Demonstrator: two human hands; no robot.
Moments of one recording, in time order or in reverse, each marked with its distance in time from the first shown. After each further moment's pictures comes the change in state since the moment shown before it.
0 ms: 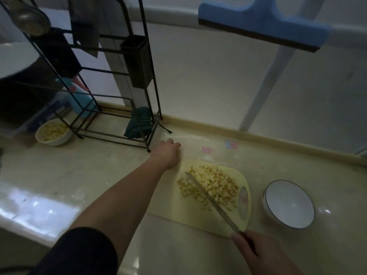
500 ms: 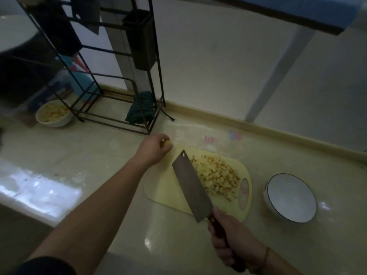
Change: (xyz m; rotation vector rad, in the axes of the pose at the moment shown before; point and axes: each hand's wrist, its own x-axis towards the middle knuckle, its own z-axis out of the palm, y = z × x) left_hand -0.046 -0.028 0.004 -0.538 0.175 -0.156; right_hand 0.024 -0.032 0.032 0.915 -0.514 0.392
